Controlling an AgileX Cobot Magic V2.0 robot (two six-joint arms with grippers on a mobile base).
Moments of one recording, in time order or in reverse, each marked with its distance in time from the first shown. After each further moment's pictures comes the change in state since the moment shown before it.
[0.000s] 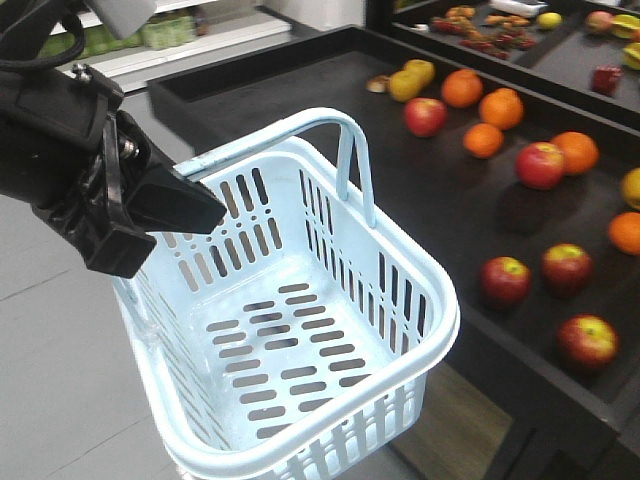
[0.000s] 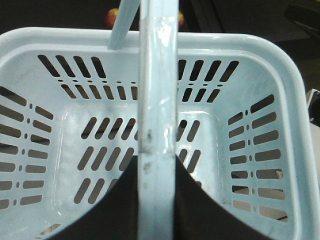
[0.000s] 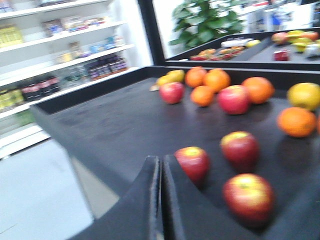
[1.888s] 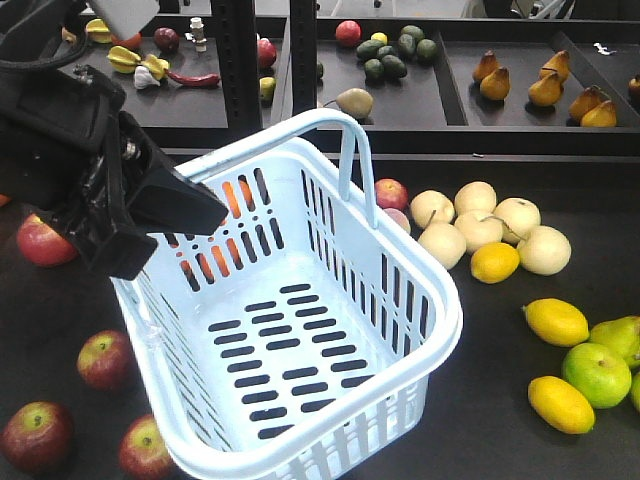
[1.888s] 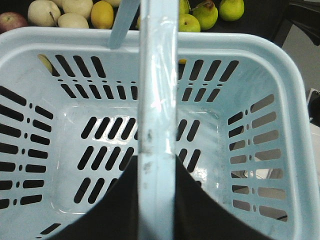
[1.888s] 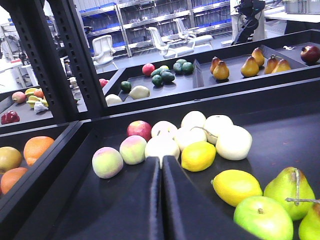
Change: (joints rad) left arm 0.000 0.000 0.000 -0.001 0.000 0.000; right arm 0.000 0.000 0.000 0.000 0.000 0.000
